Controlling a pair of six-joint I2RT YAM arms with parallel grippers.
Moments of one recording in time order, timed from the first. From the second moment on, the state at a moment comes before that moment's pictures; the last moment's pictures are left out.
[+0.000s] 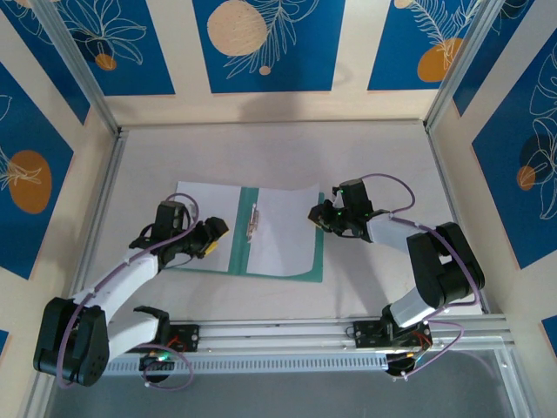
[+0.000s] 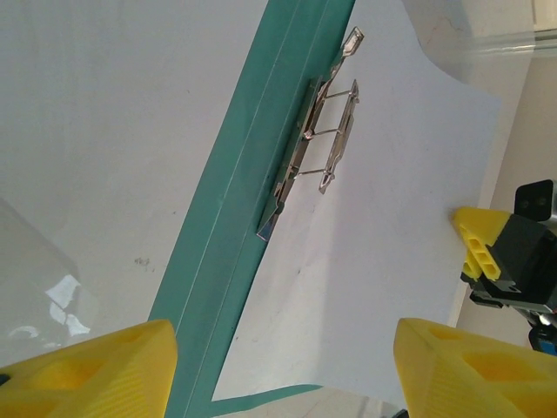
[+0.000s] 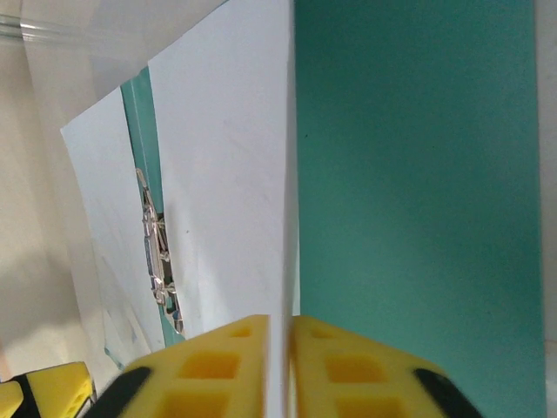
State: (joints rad) left arm -0.26 1.10 0.52 -0.25 0.50 -0.95; right arm 0.34 1.54 0.69 0.02 -0.47 0.89
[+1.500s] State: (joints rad) left arm -0.26 1.14 0.52 -0.23 0.51 -0.95; right arm 0.33 1.59 0.84 -0.23 -0.44 0.77
